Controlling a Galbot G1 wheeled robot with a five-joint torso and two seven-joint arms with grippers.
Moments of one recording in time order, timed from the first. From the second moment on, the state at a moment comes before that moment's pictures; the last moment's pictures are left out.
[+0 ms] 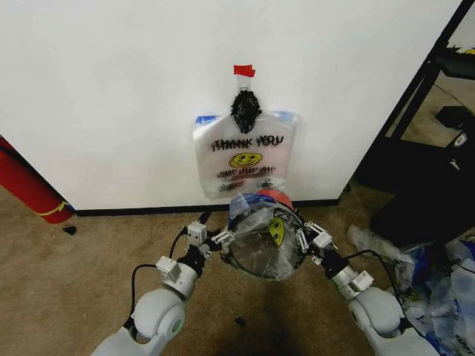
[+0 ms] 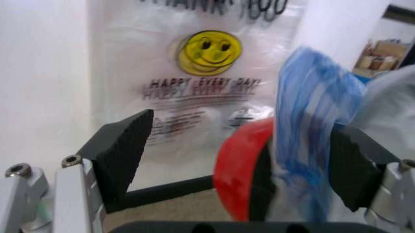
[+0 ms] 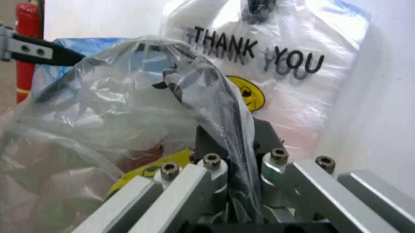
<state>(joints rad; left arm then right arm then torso) 1.24 -1.08 -0.14 -1.98 -0.48 -0.07 -0.10 -1.34 1.13 0.44 1.82 0.15 0.44 -0.35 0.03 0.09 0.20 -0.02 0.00</state>
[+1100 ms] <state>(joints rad) 1.15 -0.99 -0.23 -1.72 -0.46 -0.35 0.46 -1.35 1.11 0.37 1.77 0.74 0.27 -0.41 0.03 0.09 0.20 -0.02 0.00</state>
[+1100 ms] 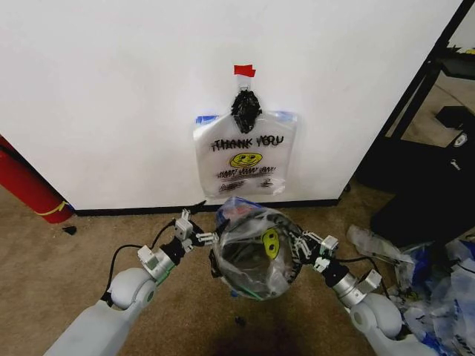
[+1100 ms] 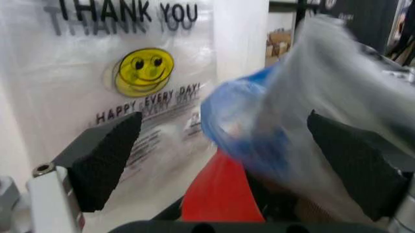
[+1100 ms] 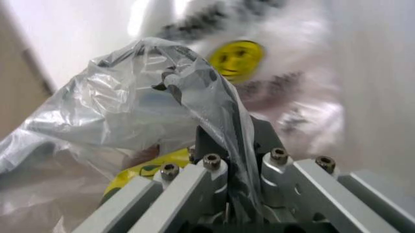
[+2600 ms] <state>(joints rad) 1.21 -1.06 0.05 -2.25 -0.64 0.42 -0.50 -1.22 1.25 0.21 1.68 0.53 0.34 -0.28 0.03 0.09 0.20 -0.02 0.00</state>
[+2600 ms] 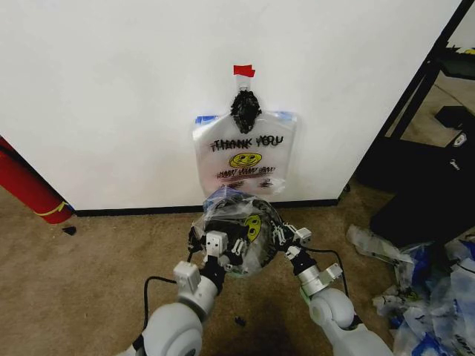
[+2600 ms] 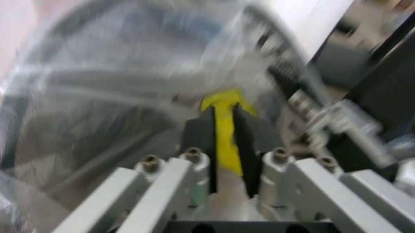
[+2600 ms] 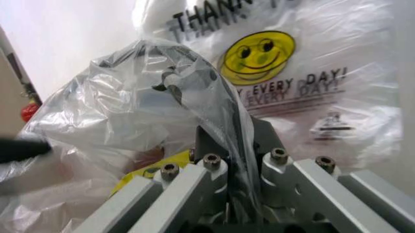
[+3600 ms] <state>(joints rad) 1.03 -1.08 0.10 -2.06 -0.67 0.60 -0.70 -1.26 1.31 0.12 1.72 0.44 0.39 -0.31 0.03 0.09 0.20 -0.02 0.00</state>
